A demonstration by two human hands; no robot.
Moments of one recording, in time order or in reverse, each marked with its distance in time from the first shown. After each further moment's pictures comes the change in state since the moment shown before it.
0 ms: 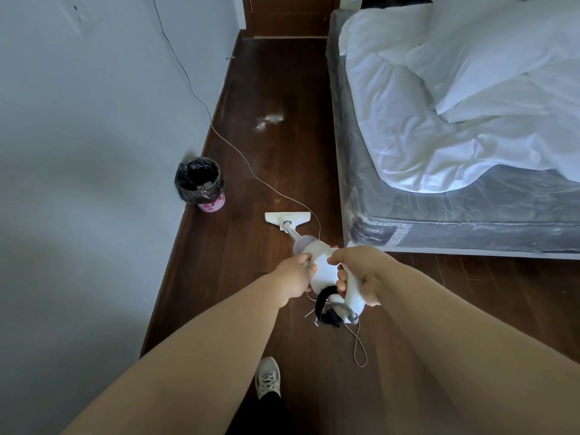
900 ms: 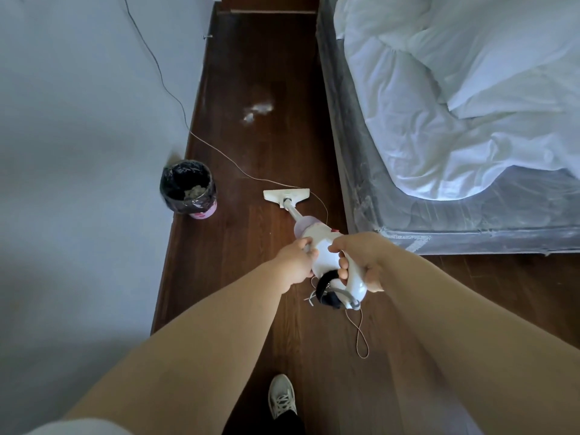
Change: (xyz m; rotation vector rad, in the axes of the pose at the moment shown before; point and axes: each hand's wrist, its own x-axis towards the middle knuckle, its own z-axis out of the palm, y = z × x) left_hand 0.108 0.035 -0.109 -0.024 -0.075 0.012; right_hand 0.061 -0.120 0.071 0.007 0.066 0.026
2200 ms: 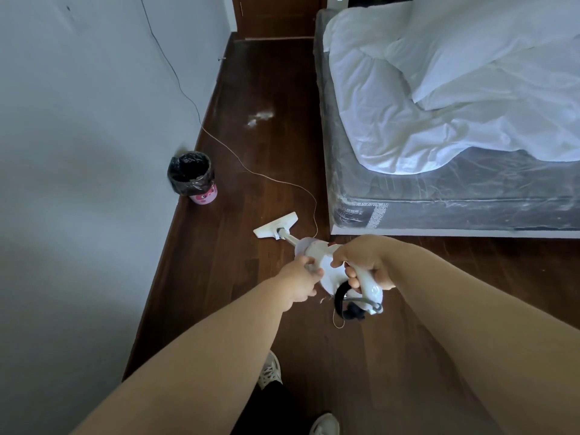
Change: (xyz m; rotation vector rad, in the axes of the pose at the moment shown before) left_hand -0.171 -0.044 0.215 0.042 -0.035 -0.095; right_hand -0.103 0.184 -0.150 -0.403 -0.141 -0.062
